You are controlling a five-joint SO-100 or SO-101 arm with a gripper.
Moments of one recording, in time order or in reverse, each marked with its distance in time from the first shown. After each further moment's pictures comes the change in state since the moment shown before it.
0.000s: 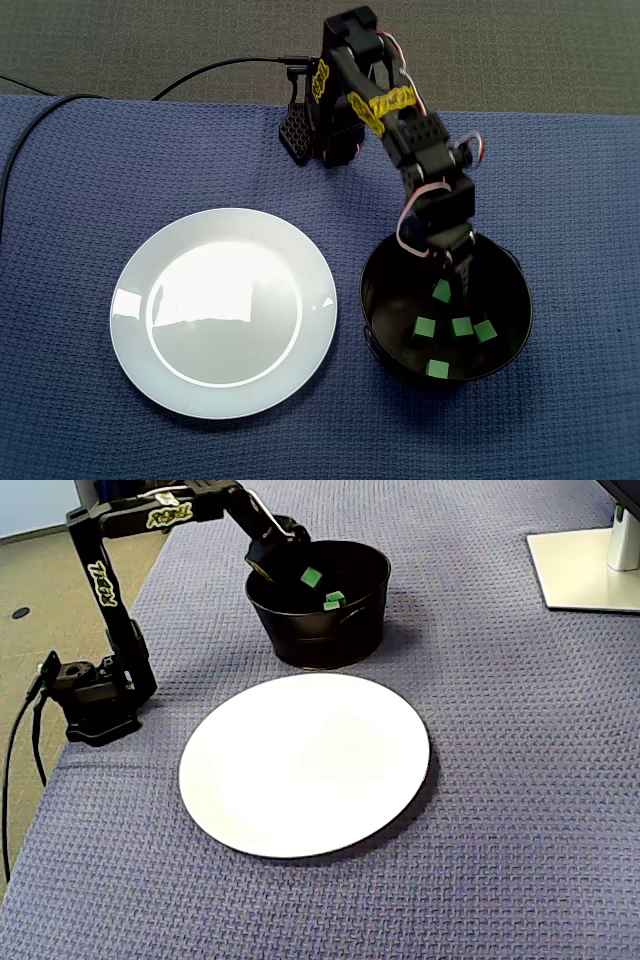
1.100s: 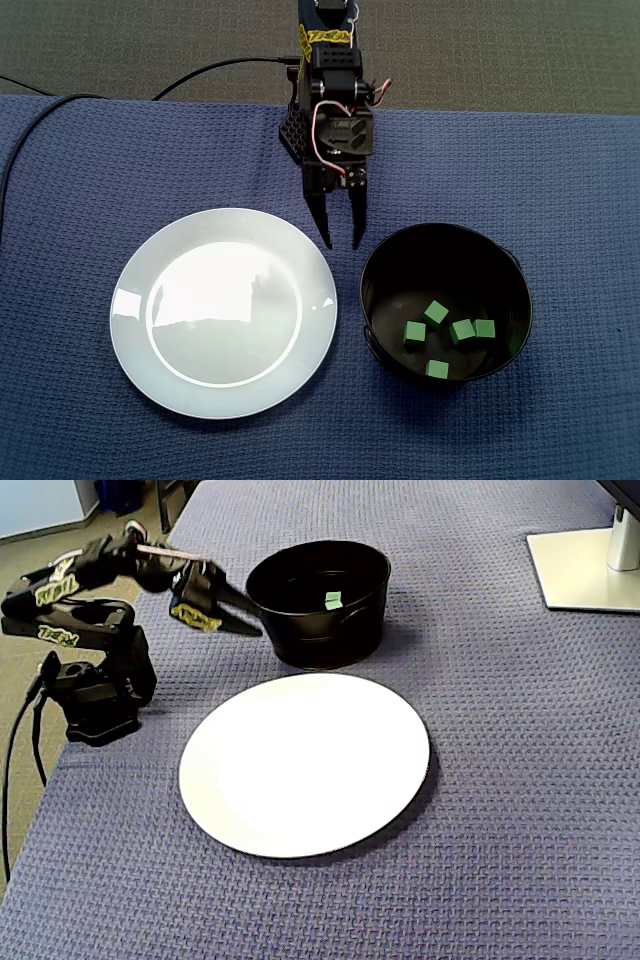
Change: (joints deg) arm 24.9 74.1 58.5 -4.6 -66.8
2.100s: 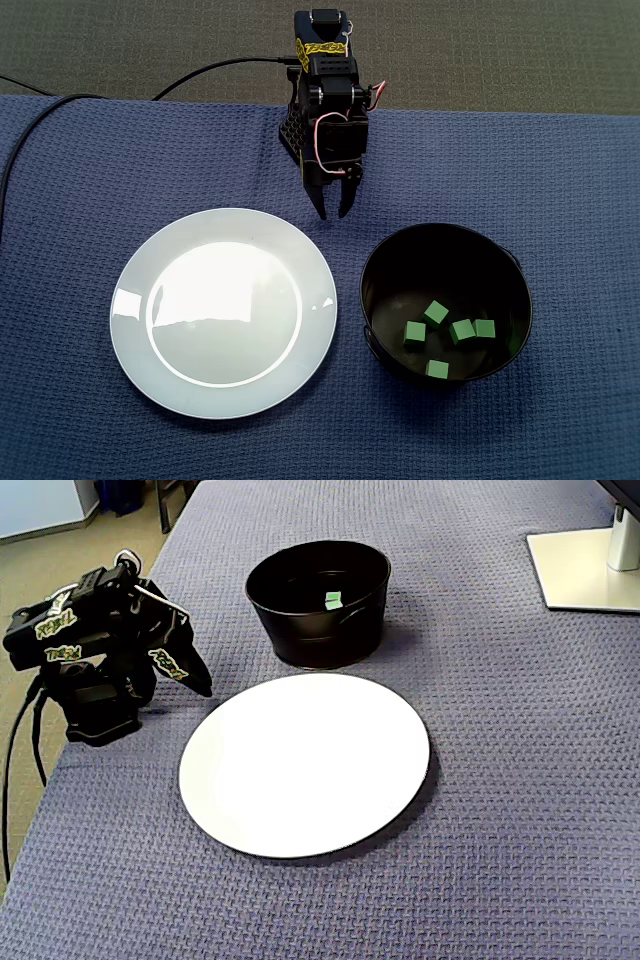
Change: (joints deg) arm -1.7 17.1 12.2 34.7 -11.4
